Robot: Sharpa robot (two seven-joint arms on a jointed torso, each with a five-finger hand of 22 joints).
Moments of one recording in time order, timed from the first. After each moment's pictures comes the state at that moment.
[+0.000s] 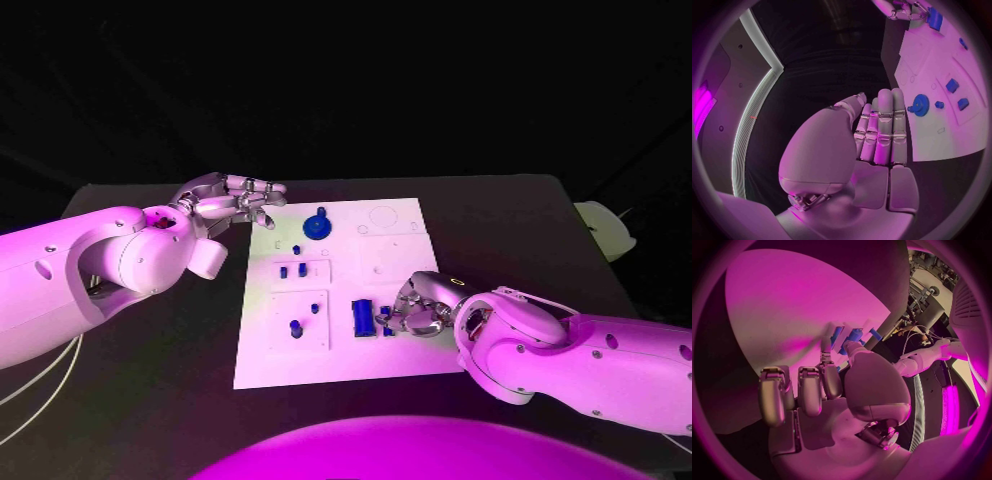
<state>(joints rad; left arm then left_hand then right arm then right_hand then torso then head) 1.19 -0.96 -0.02 1.59 -0.12 -0.22 0.10 1.47 -0.13 0.38 0.13 0.16 1.01 0.20 0.10 0.07 1.09 0.13 0.21 0.12 1.13 0.04 0.91 0.40 0.17 0.93 0.13 0.88 0.48 0.97 -0.93 -0.13 1.90 -1.44 -0.41 -0.60 1.07 -0.10 0.11 0.29 0.44 1.11 0.03 0.33 0.53 1.46 -0.03 1.33 1.31 1.47 -0.09 1.51 1.31 0.01 1.47 0.03 1.52 1.31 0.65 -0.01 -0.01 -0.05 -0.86</state>
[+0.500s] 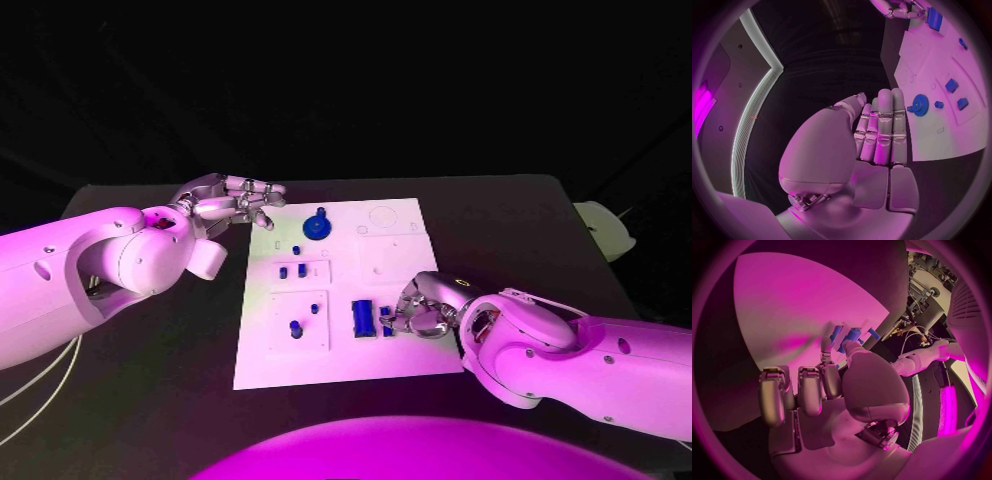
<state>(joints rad) 1.19 -0.96 -0.02 1.59 -0.12 -0.22 0.10 1.47 -0.13 0.38 0.13 0.16 1.01 0.20 0.10 0.07 1.09 0.13 0.21 0.12 1.13 0.04 0.91 0.40 0.17 0.93 0.13 0.88 0.48 0.97 -0.97 -0.13 1.93 -1.46 -0.42 -0.59 1.12 -0.09 0.08 0.27 0.44 1.11 0.03 0.33 0.53 1.46 -0.04 1.33 1.31 1.47 -0.09 1.51 1.31 0.01 1.46 0.02 1.52 1.31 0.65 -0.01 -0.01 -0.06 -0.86</state>
